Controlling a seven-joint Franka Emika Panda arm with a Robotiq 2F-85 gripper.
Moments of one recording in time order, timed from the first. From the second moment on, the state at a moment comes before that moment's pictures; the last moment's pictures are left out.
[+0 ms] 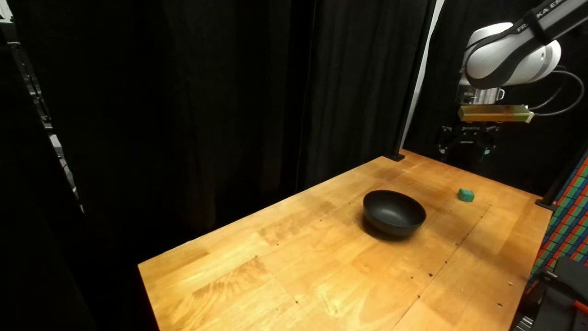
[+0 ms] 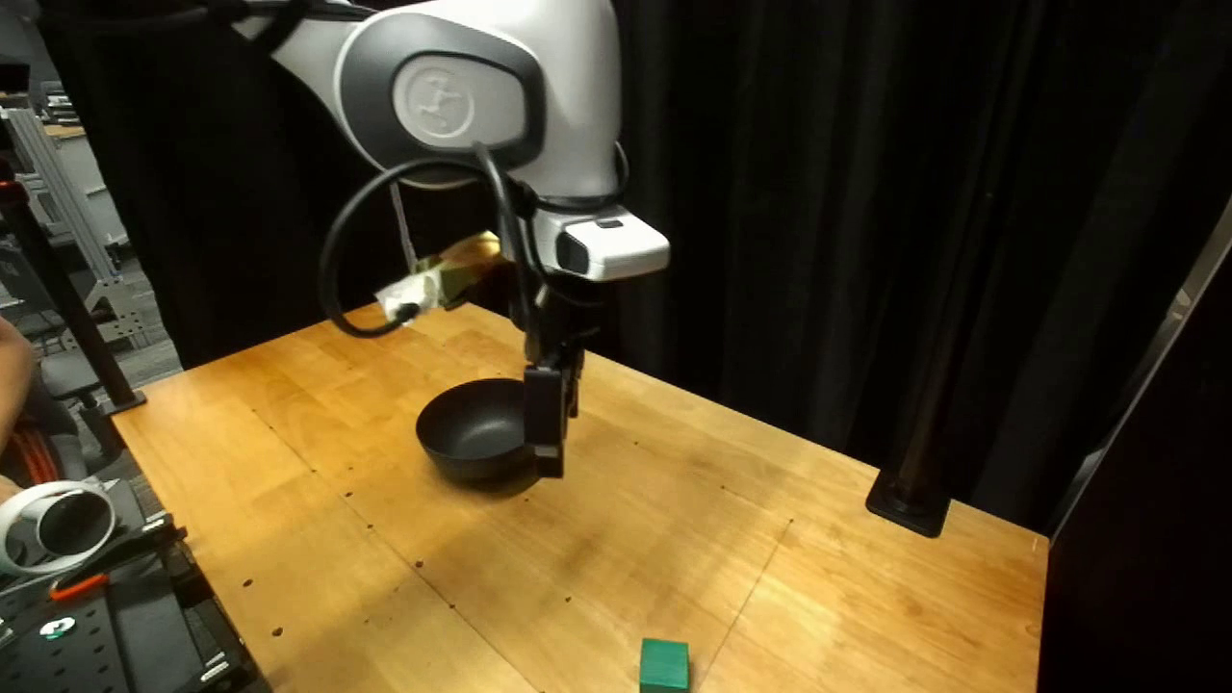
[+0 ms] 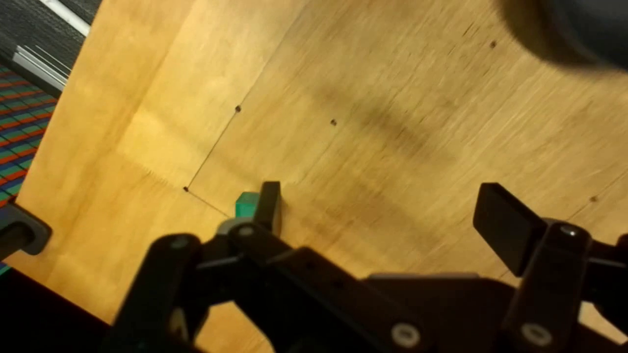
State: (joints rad) arm -0.21 0.22 -0.17 -2.14 -0.08 2.26 0.53
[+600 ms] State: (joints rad) arm -0.31 0.61 -0.26 -1.75 0.06 2.09 0.47
